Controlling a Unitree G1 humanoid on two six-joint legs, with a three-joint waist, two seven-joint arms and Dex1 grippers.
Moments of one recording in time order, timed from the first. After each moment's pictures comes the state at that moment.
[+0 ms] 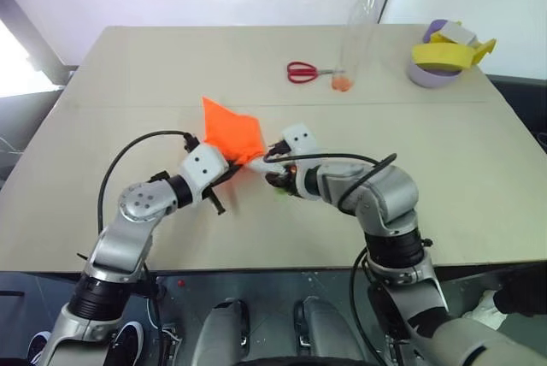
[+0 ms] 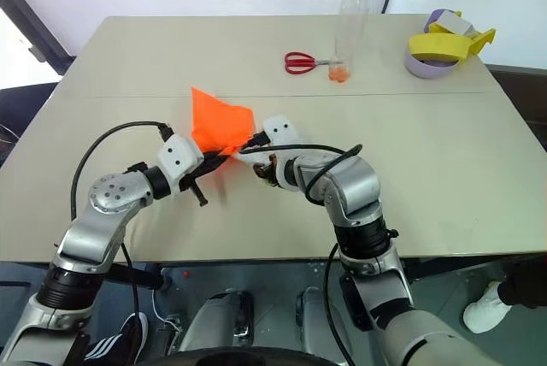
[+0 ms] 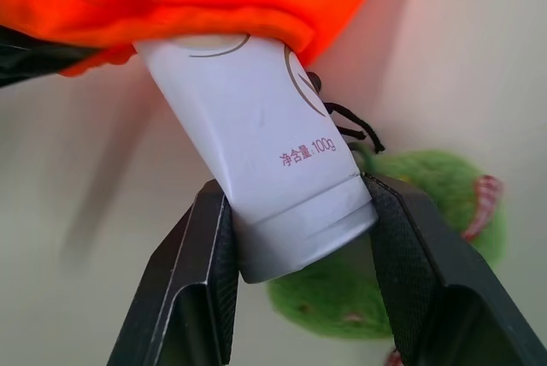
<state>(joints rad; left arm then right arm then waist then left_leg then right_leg) -0.27 0.53 -0.09 -0.27 -0.08 0.30 -0.70 -0.68 -0.08 0.11 -0.27 0.28 1.50 0.21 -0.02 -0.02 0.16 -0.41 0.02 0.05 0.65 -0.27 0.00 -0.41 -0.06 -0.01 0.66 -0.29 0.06</state>
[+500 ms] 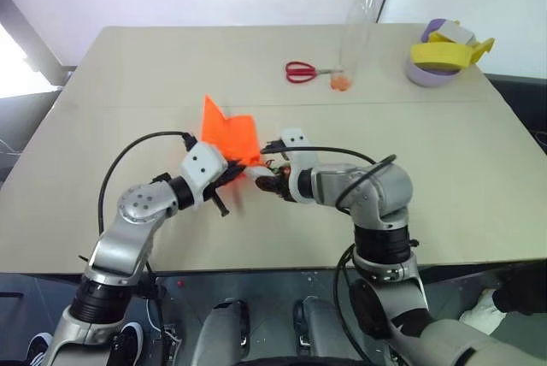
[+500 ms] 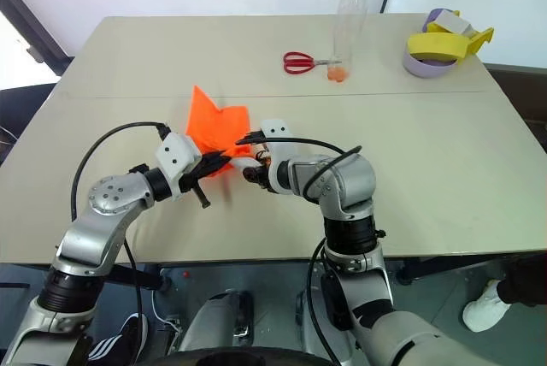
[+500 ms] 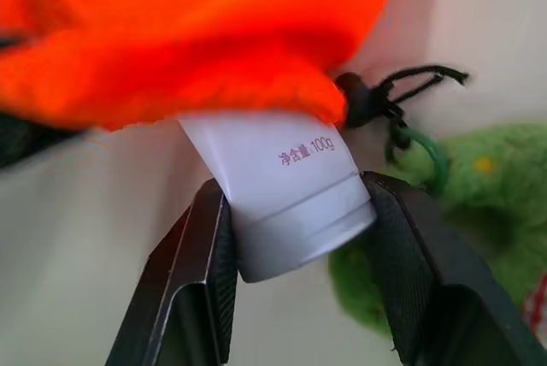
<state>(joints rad) -0.24 0.51 -0.09 -0.30 -0.16 0.34 -0.72 -0.71 0.06 0.02 -0.17 0.30 1.54 0.18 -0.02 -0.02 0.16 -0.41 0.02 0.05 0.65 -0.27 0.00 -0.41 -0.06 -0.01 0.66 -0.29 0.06</state>
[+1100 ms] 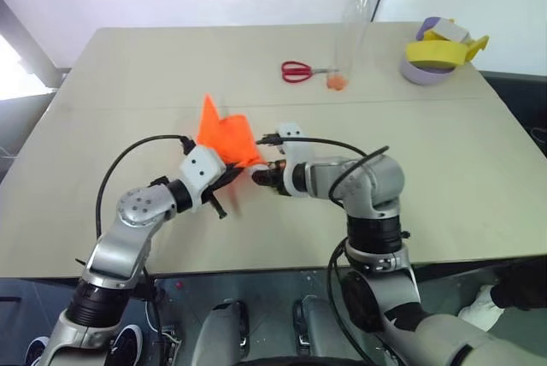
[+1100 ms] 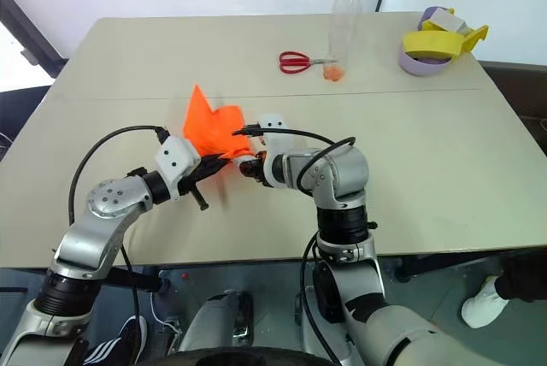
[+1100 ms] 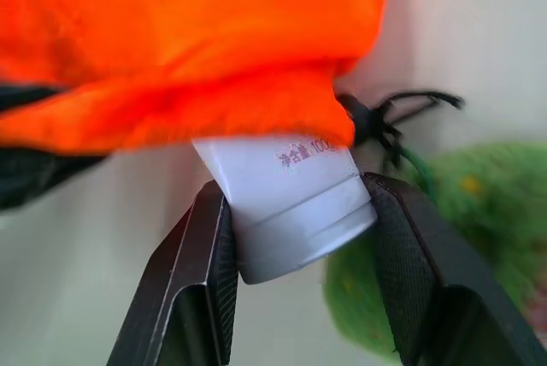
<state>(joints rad) -0.23 0.53 -0.08 -0.30 -0.15 0.33 -0.68 -0.75 0.08 -0.05 -0.16 0.31 1.60 0.15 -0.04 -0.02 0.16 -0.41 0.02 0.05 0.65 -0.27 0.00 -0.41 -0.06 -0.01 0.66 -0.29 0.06</state>
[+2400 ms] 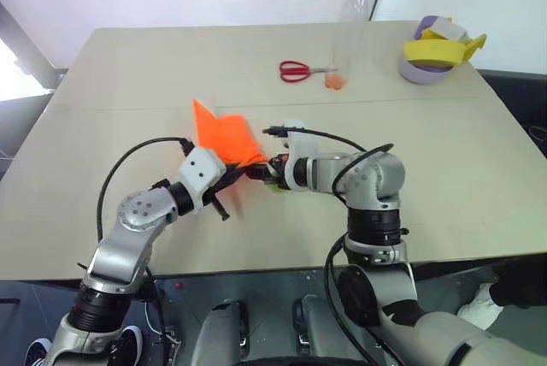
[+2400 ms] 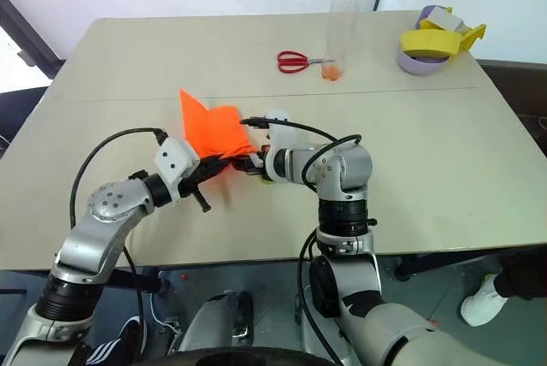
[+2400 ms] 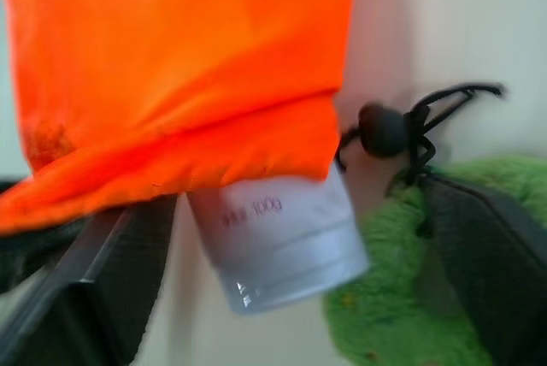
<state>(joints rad) -0.21 0.51 -0.07 -0.33 -0.19 0.34 -0.67 -0.78 0.14 -0.15 -0.05 0.40 1.54 0.07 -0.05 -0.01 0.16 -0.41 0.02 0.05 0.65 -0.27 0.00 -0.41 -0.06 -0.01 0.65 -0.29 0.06</state>
